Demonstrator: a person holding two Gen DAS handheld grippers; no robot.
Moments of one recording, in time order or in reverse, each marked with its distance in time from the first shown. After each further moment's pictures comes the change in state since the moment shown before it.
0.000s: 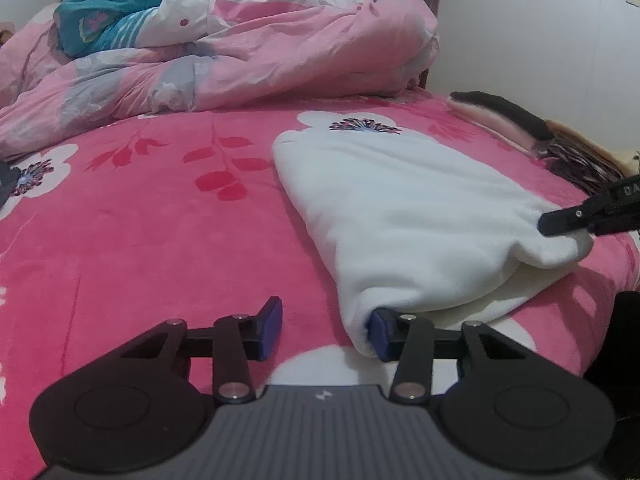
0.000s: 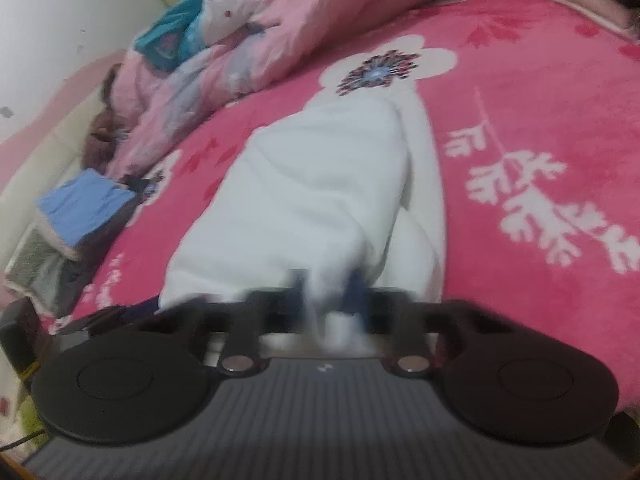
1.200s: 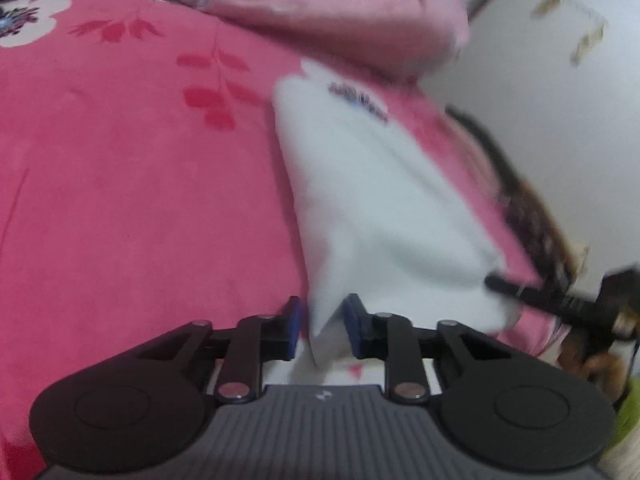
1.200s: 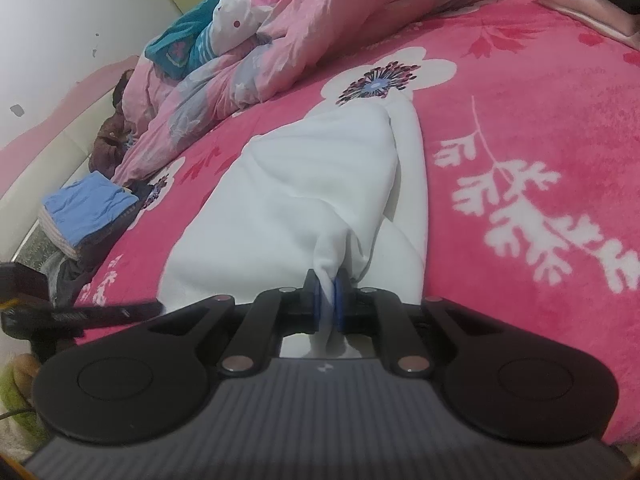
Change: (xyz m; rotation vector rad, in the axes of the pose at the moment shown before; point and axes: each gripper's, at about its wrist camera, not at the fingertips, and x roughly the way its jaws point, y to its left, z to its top) left arm 0.021 0.046 0.008 -0.354 0.181 -0.269; right arm 0.005 -0.018 -0.006 -0.055 -0.032 -0.008
